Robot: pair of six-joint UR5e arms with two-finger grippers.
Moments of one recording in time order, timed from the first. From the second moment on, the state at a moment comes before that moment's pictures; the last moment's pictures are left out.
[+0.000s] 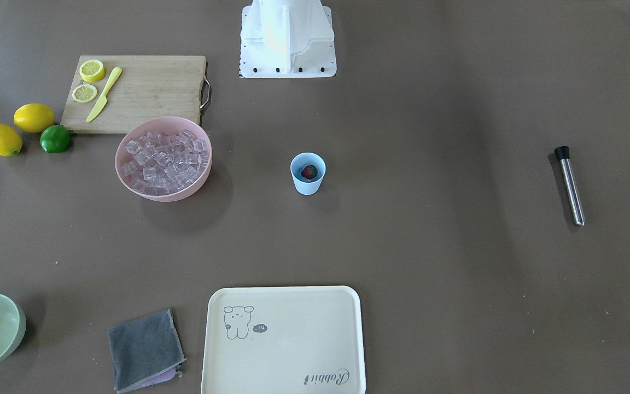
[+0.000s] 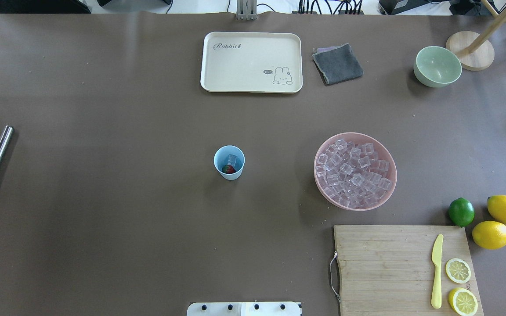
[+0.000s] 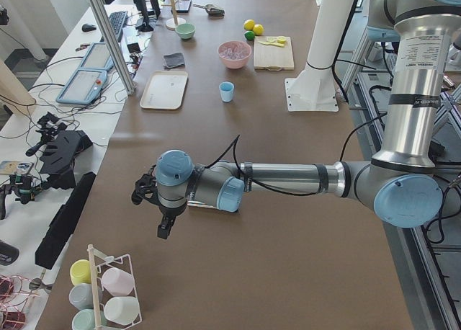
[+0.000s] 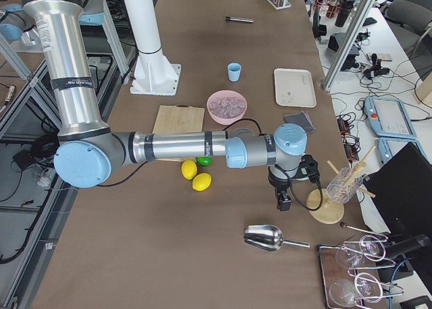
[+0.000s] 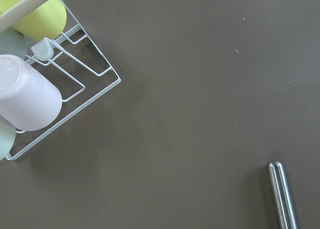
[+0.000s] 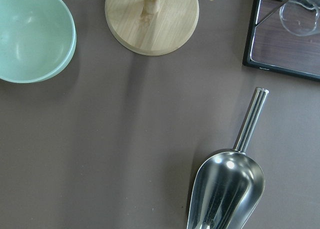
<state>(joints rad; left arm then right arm) -1.59 -1.64 -1.50 -1.87 -2.34 0.03 1.55 -1.38 1.48 -1.52 2.29 -0.07</state>
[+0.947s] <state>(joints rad) -1.59 -1.62 -1.50 -1.91 -2.34 0.02 1.40 -1.34 1.60 -1.50 2.26 0.10</state>
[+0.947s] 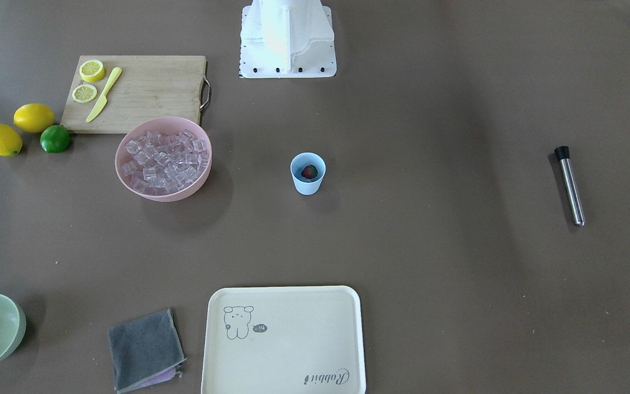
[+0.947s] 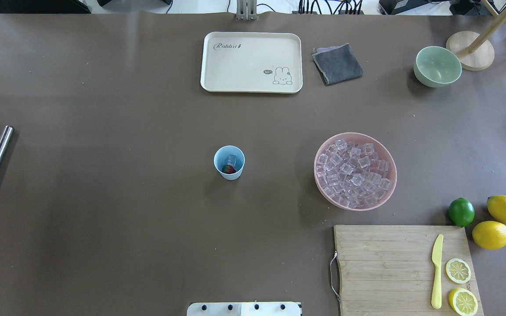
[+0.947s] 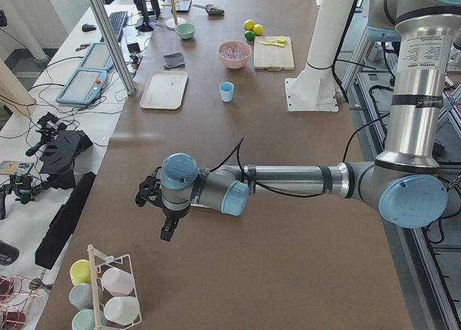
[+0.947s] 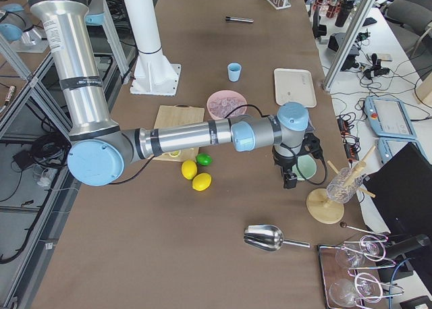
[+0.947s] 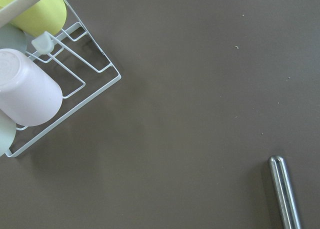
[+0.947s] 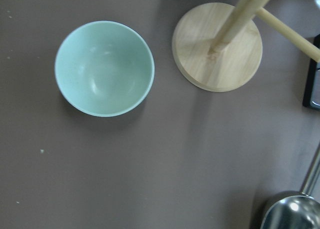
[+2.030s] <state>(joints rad) -1.59 -1.63 -1.50 -1.92 -2.35 -0.02 0.86 -1.23 1.97 -1.56 2.05 0.75</state>
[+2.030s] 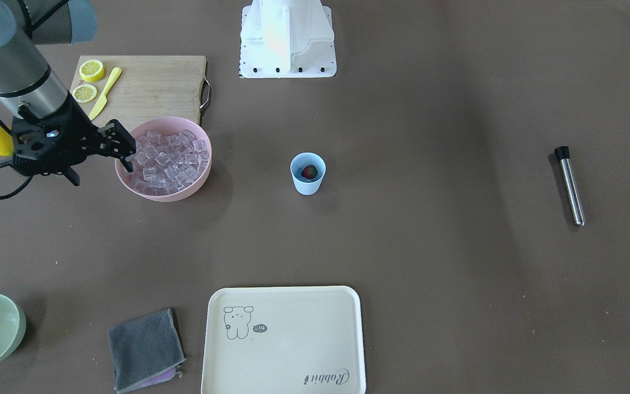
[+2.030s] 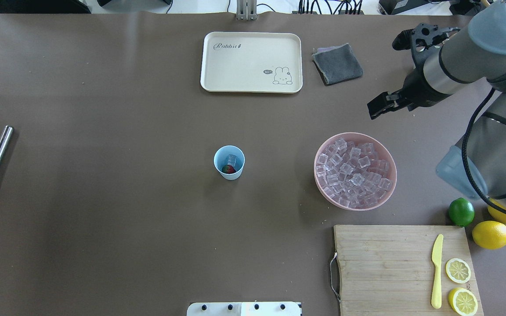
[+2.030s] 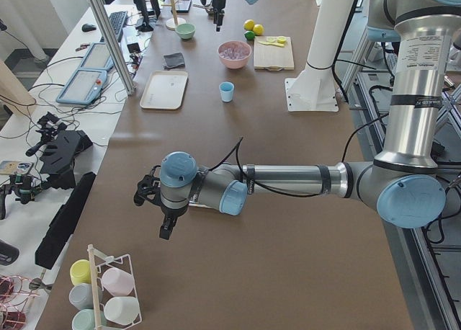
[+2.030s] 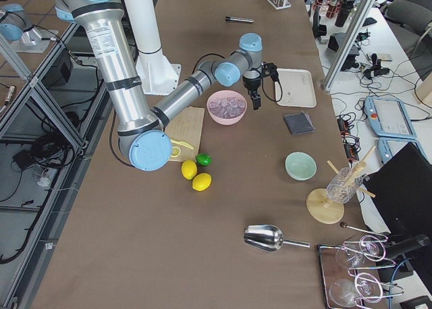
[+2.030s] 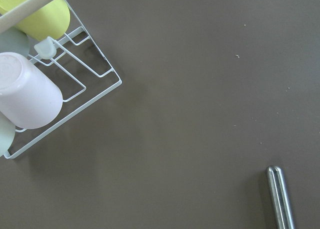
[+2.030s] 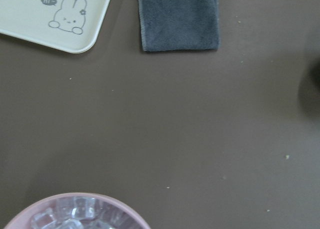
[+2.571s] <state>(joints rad) -1.59 -1.63 -1.50 -1.92 -2.34 -0.02 0.67 -1.22 2.03 -1.66 1.91 1.16</state>
